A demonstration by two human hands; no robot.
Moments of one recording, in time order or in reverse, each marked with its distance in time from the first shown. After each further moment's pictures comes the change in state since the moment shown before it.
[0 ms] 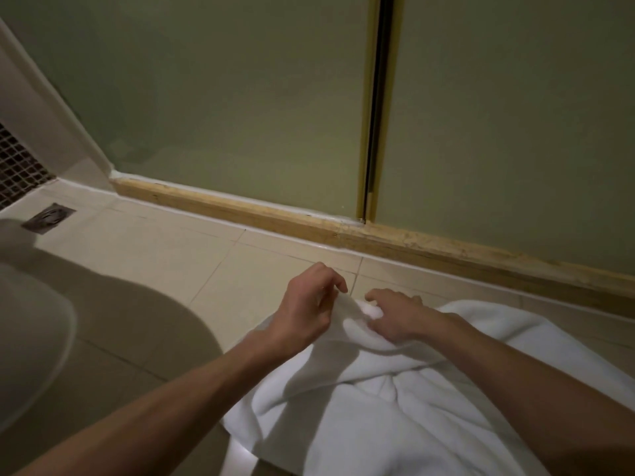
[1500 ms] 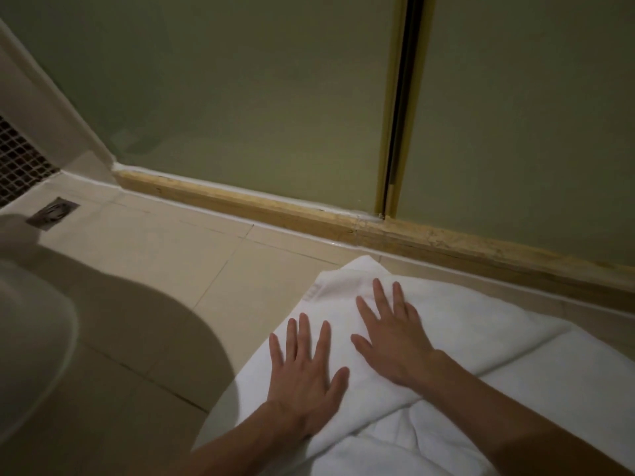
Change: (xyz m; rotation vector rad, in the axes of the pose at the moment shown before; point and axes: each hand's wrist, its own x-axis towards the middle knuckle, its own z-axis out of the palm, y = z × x) left_hand -0.104 -0.058 0.049 0.663 -0.644 -0.500; right_hand 0.019 -0.018 0.063 -0.268 0.240 -0.145
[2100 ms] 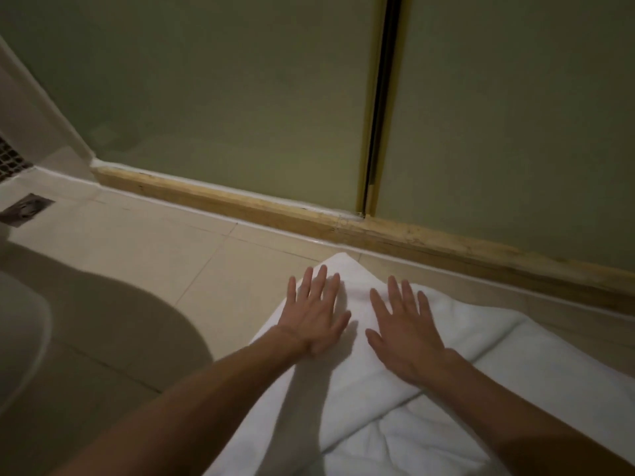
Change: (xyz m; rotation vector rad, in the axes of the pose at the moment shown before) left_hand 0.070 0.025 -0.053 0.057 0.028 0.198; right_hand -0.035 0.026 -0.022 -0.098 0.032 0.095
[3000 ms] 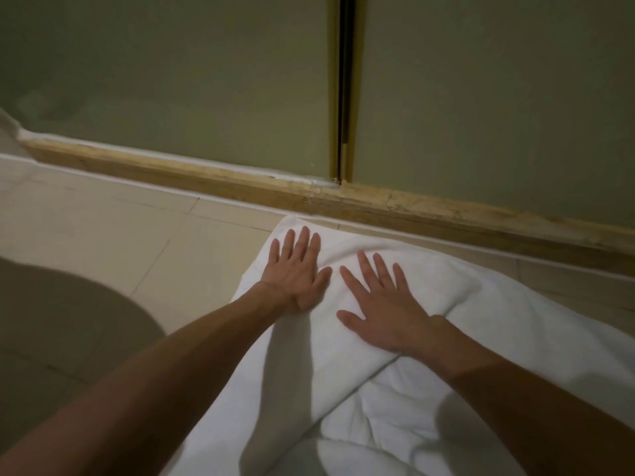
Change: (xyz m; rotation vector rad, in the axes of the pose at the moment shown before) left_hand 0.056 -0.009 0.015 -0.013 -0.057 0.028; right_hand 0.026 0.019 0.026 0.081 -0.117 -0.102
